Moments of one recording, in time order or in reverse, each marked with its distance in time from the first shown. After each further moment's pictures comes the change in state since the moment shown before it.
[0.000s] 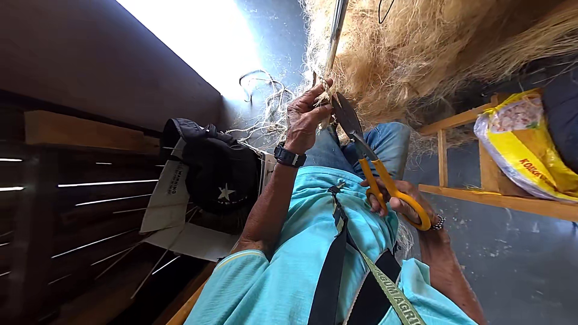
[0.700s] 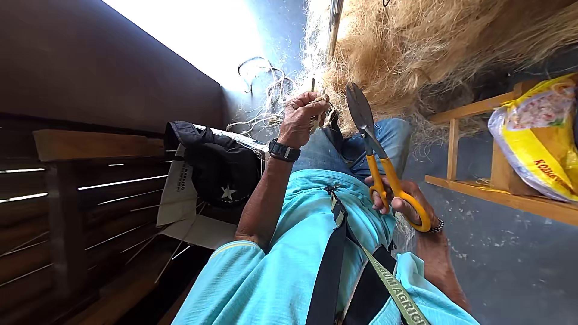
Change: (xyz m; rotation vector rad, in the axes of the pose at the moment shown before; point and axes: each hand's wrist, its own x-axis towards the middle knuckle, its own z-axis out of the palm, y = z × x) left_hand 0.035 -0.007 0.000 0.042 0.095 -0.341; right_hand 0.003 -0.001 -0.024 0.075 0.118 0.010
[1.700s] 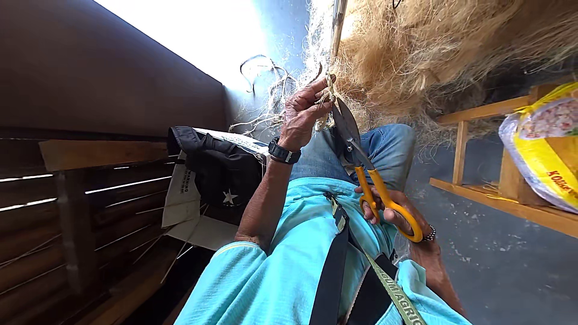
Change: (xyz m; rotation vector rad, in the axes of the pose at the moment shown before) left_hand 0.028 0.005 0.003 0.065 -0.139 0.242; right_hand 0.020 0.007 0.004 0.117 -0.110 0.027
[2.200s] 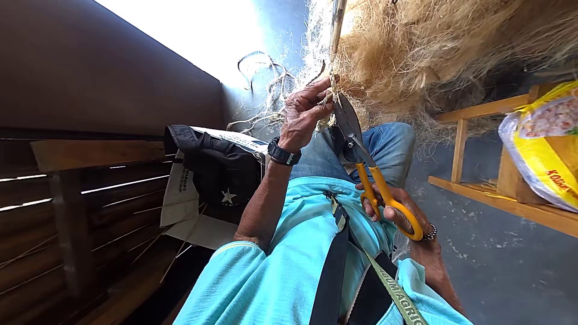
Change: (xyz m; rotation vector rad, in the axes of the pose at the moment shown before) left_hand -0.002 0.000 0.001 0.025 -0.056 0.039; right_hand 0.004 -0.009 0.000 -0.059 0.043 0.006
